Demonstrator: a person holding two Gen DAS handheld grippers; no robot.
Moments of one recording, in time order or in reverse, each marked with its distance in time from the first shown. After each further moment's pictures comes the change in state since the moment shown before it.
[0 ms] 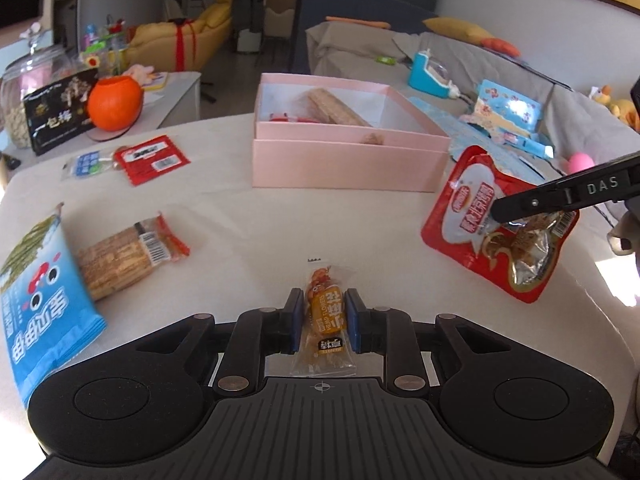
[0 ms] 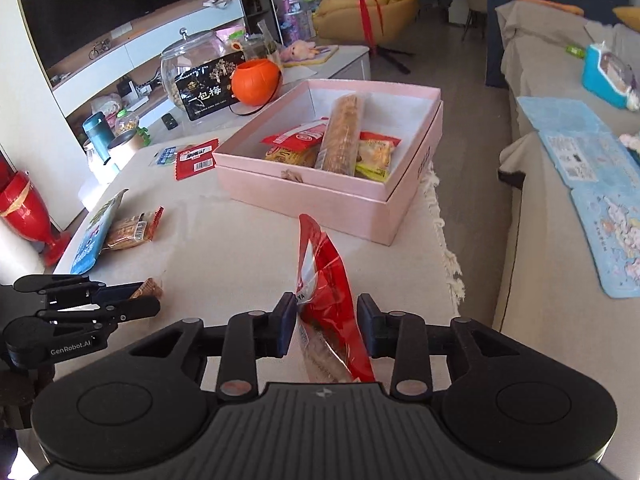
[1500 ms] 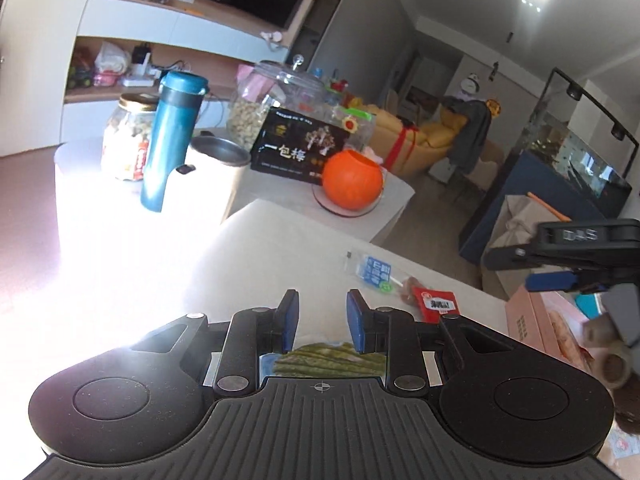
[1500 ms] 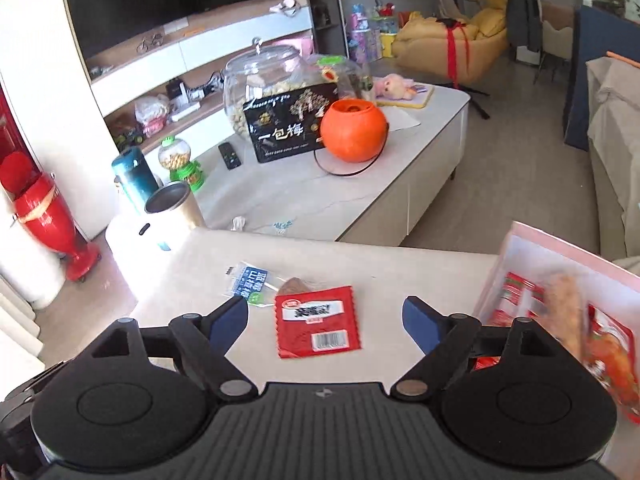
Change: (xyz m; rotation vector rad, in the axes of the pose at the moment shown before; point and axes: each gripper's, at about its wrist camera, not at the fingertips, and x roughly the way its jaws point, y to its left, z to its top) left arm -0.050 0.211 -0.004 -0.615 -0.362 0.366; right arm 0.168 0.186 0.179 -0.171 -0.041 0.080
